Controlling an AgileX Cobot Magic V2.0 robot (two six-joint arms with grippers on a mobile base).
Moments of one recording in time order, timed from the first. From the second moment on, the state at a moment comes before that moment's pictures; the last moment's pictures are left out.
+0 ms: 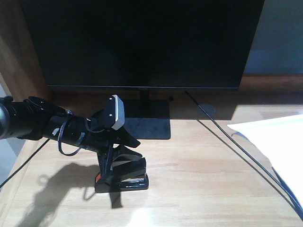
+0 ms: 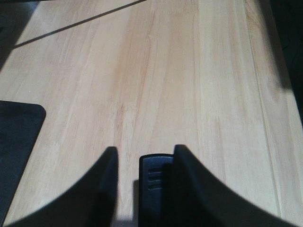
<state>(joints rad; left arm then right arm) -0.29 1.86 -1.07 -1.30 0.87 2.07 0.07 0.04 -0.23 -0.28 -0.77 1.68</state>
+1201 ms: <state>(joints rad) -0.29 1.92 -1.07 -1.30 0.87 2.07 0.07 0.04 -0.23 -0.28 -0.77 1.68</state>
